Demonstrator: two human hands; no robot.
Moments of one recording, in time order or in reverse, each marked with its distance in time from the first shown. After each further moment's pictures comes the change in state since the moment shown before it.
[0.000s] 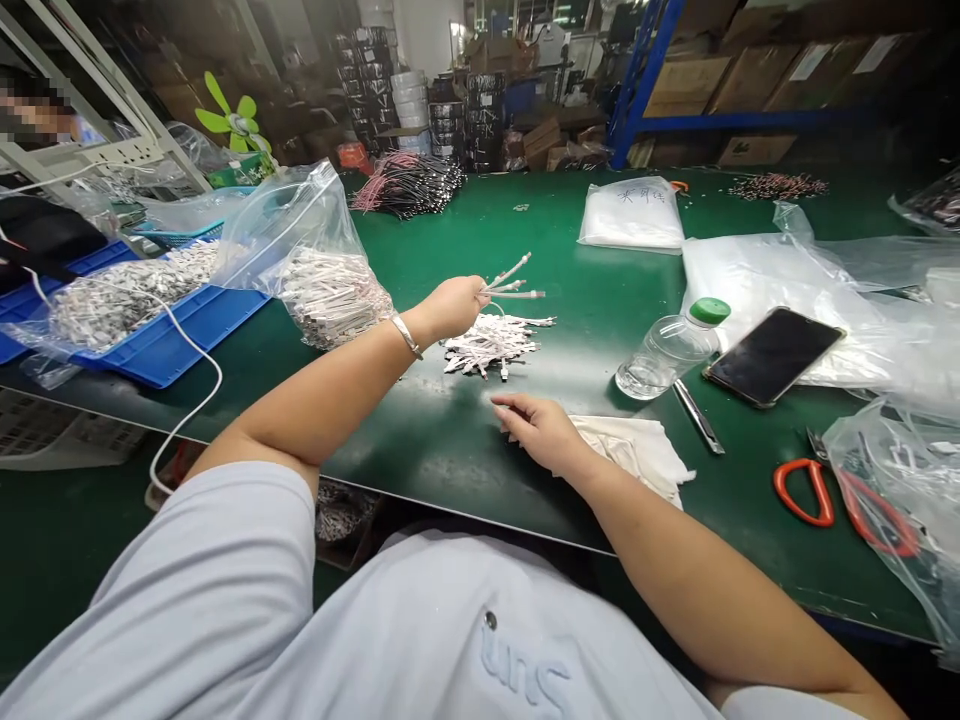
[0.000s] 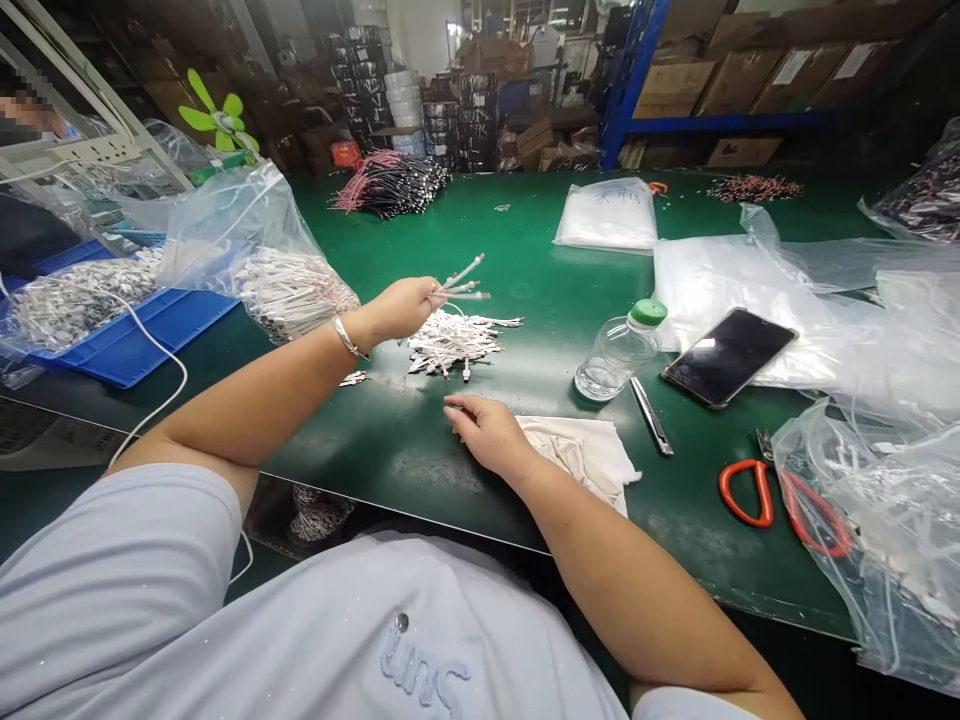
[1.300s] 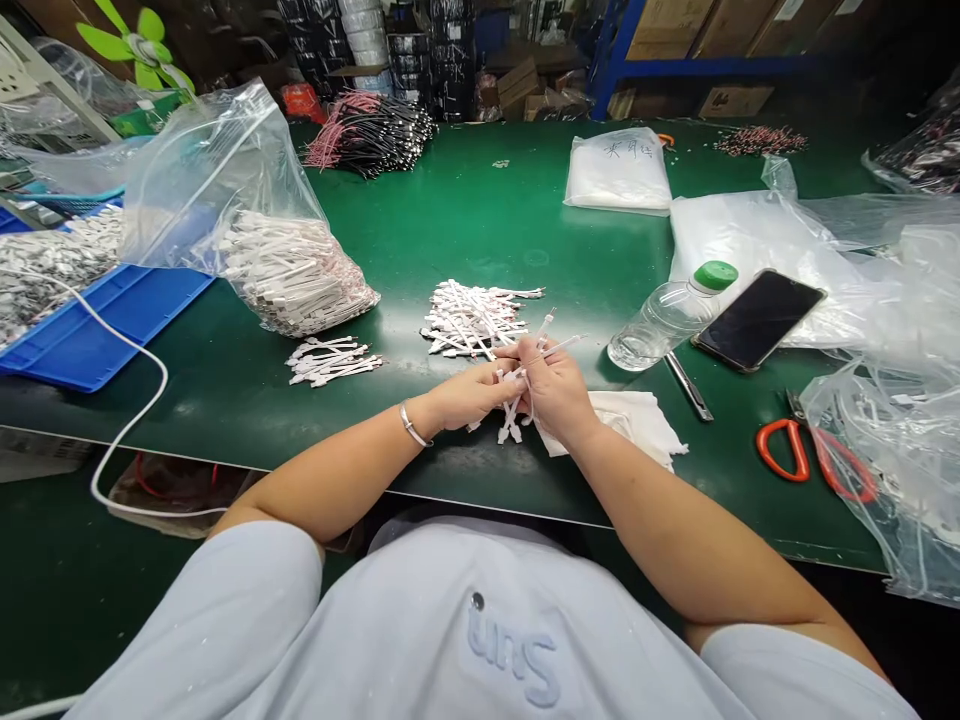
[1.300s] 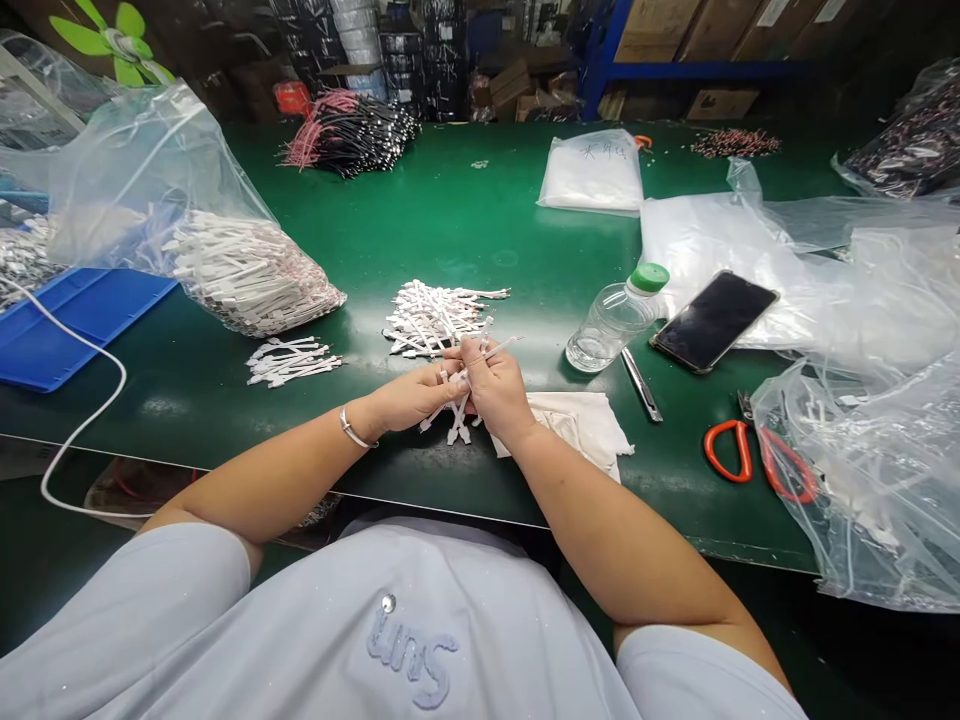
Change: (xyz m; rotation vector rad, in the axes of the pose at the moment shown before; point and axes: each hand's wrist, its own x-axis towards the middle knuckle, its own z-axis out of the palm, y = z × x) left_hand -0.082 0.024 0.093 -1.317 -0.554 0.041; right_hand 0.016 -0.019 -0.002 0.508 0.283 0.047
